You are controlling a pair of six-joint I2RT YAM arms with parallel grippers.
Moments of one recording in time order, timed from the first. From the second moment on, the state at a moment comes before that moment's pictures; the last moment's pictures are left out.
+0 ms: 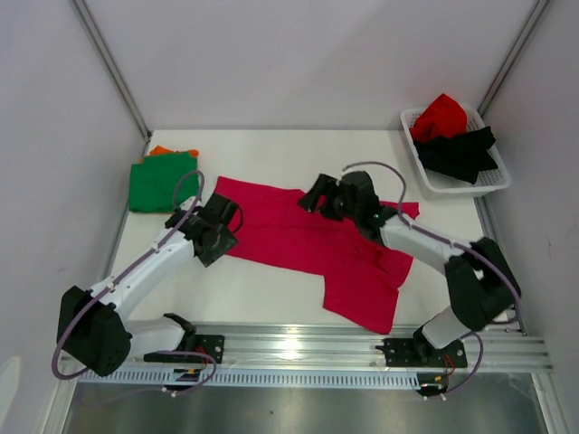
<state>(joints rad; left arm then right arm) -0.49 1.19 0.91 -0.95 -0.38 -1.15 0.60 1.62 1.05 0.13 -0.18 0.74</state>
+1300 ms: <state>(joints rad) -0.49 1.21 1.02 -0.90 -0.34 -1.12 1.14 1.03 0.56 -1.15 0.50 1.93</state>
